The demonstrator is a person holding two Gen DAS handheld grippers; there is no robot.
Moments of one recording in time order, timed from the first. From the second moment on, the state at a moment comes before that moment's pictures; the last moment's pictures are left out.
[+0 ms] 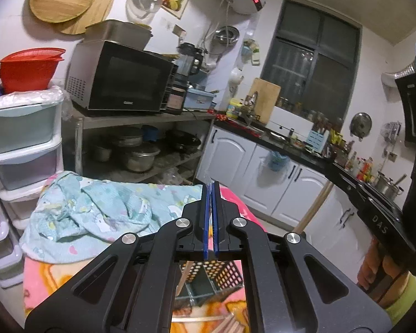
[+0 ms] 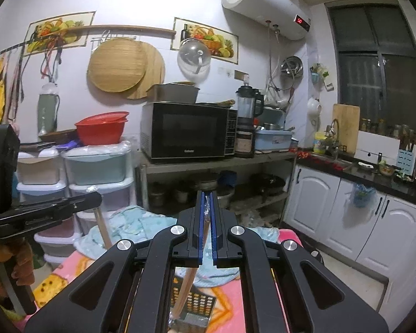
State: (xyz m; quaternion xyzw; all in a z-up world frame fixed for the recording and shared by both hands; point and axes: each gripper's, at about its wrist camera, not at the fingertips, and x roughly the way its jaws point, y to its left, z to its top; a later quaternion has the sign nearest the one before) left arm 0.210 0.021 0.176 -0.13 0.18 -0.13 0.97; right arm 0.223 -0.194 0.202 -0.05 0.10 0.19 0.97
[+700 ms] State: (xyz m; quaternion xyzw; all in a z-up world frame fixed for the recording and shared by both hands) left arm 0.241 0.029 0.110 -0.13 0.20 -0.10 0.96; right arm 0.270 -0.180 0.117 -0.06 0.15 0.16 0.97
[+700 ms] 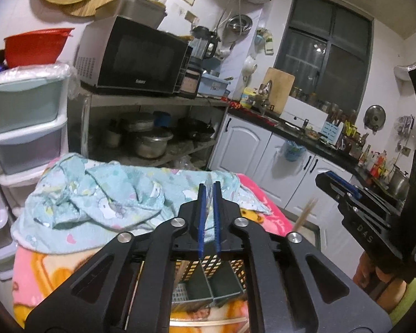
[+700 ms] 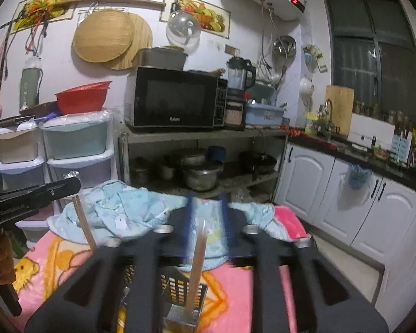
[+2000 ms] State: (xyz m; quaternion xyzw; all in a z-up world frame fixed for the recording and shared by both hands) left arm 0.153 0.045 0.047 -0.15 0.24 -0.07 0.96; right arm 0.172 -0.256 0.068 0.01 0.24 0.15 0.96
